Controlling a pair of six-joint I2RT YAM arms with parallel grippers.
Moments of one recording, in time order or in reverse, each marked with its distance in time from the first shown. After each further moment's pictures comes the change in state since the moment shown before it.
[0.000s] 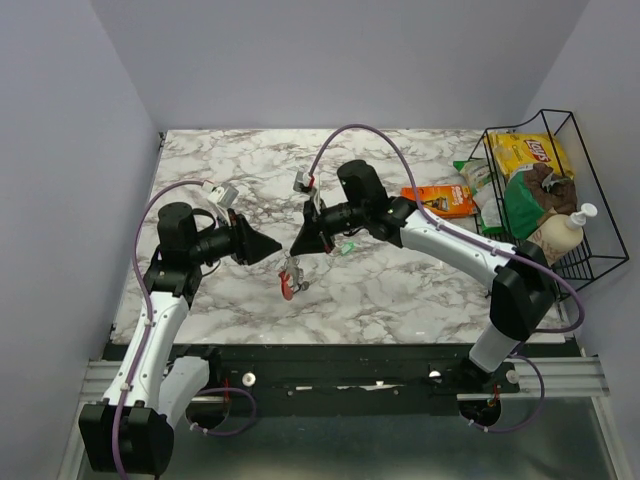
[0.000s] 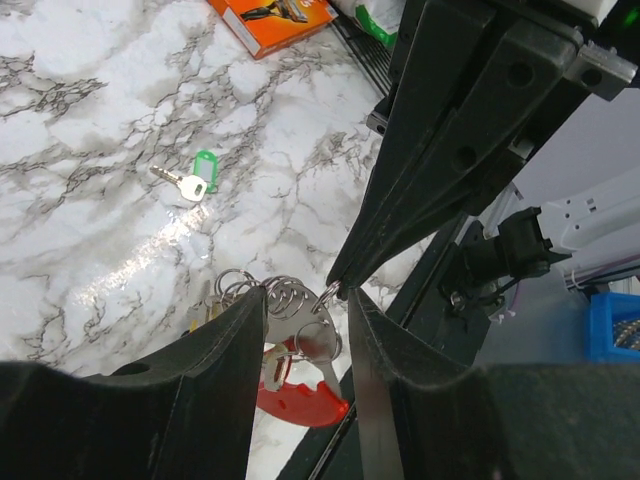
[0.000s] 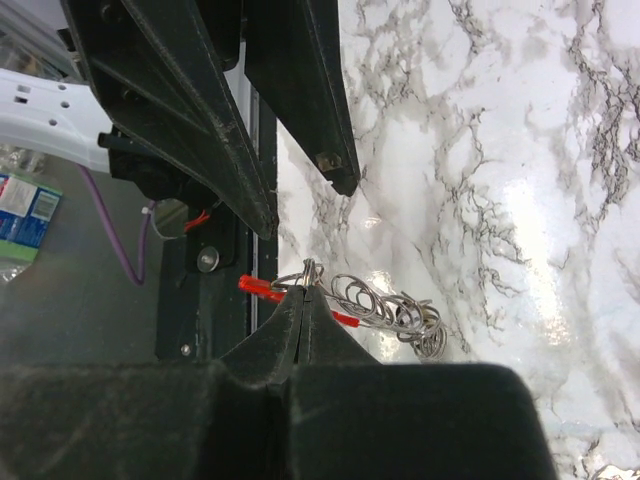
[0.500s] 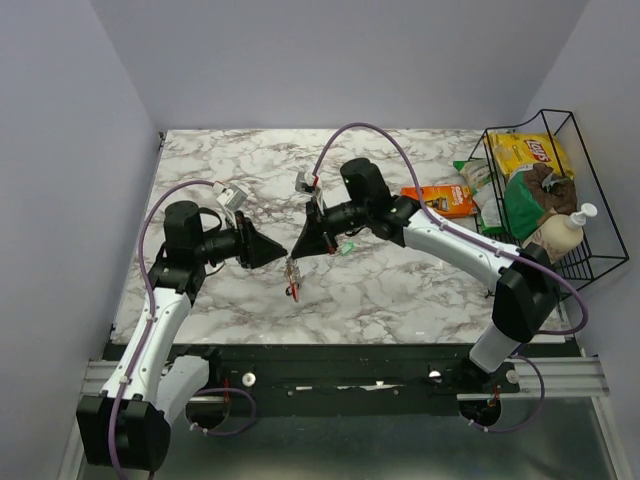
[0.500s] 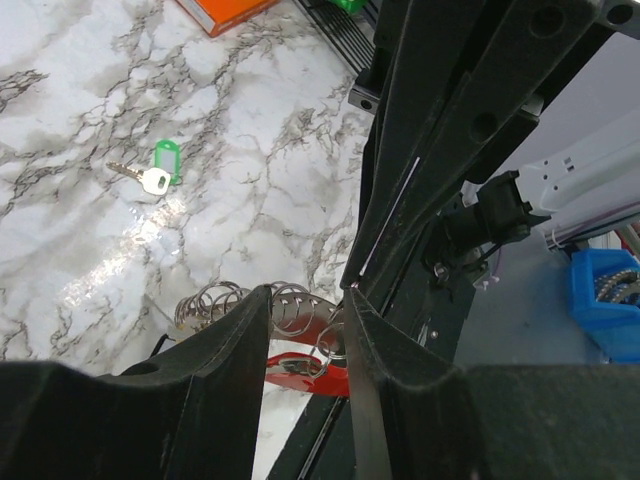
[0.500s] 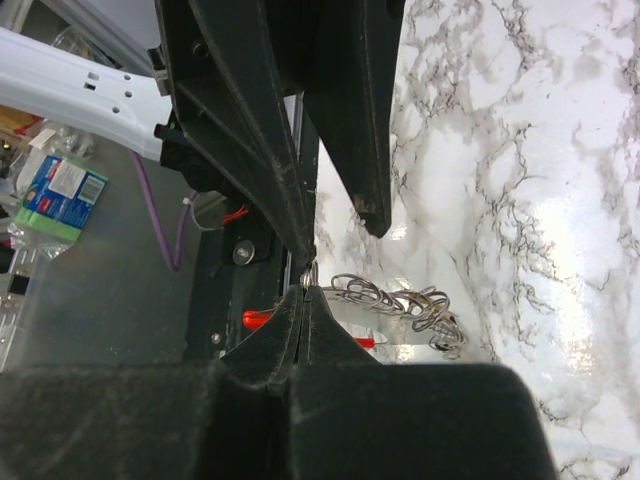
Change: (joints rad) left arm -0.031 0.026 0.000 0.003 0.074 0.042; right arm -0.010 -0.021 0.000 -0.002 -0.107 0.002
